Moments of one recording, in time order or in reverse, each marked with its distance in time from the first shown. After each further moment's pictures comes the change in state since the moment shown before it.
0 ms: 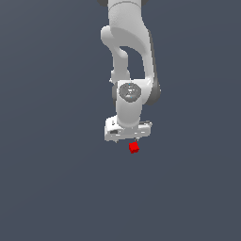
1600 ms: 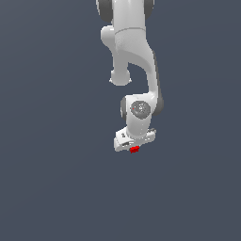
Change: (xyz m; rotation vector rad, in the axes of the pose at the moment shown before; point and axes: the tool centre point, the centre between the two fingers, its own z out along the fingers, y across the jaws) arm 0.009 -0.036 0.066 -0.003 -0.014 -0.182
